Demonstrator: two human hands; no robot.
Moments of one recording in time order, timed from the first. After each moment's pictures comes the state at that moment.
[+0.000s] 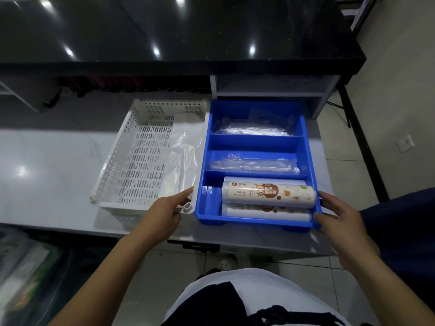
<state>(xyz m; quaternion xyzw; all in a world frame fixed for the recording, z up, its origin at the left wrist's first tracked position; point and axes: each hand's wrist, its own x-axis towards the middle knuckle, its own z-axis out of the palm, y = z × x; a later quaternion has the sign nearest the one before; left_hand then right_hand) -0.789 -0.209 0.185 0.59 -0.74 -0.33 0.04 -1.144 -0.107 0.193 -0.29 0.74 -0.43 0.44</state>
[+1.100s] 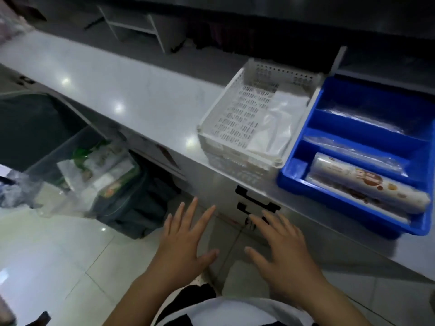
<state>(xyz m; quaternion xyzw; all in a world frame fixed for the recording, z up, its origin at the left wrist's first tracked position) -0.712 0.024 0.195 0.72 -0.66 -0.21 -0.04 -0.942 -0.033 0.204 -0.77 0.52 0.00 0.37</state>
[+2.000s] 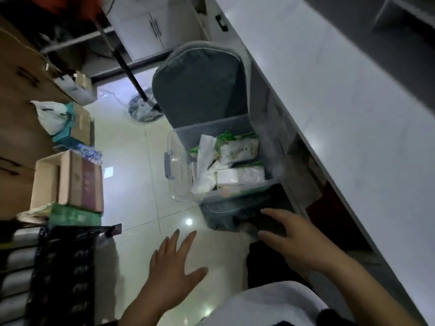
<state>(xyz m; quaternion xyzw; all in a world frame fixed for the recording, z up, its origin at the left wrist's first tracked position) -0.275 0.084 0.151 0.91 -0.19 -0.37 0.06 -0.374 -0.192 0.173 -0.87 0.21 0.18 0.41</state>
